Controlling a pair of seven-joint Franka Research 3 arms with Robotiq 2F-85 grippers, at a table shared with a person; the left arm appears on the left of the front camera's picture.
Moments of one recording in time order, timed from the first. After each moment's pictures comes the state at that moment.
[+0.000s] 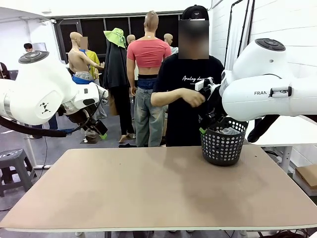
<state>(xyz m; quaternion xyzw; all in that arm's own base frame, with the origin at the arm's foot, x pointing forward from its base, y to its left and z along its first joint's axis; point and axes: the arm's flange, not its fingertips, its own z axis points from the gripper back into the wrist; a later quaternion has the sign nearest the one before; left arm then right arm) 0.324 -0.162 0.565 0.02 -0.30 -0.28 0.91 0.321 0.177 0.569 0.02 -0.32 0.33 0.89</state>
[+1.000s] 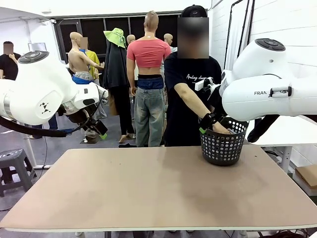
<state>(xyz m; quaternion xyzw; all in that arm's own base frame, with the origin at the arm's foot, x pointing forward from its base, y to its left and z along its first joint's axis) 0.324 -0.162 0.565 0.02 -0.30 -0.28 0.91 0.321 0.177 0.569 0.02 -0.32 0.33 0.89</state>
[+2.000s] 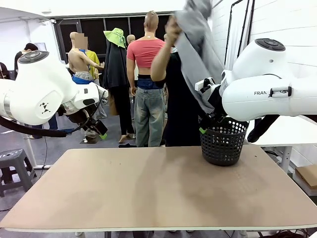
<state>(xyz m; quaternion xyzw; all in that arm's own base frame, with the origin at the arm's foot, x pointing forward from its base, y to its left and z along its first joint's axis) 0.324 -0.162 0.565 0.02 -0.30 -0.28 0.91 0.321 0.177 0.569 0.02 -0.32 0.33 0.89</state>
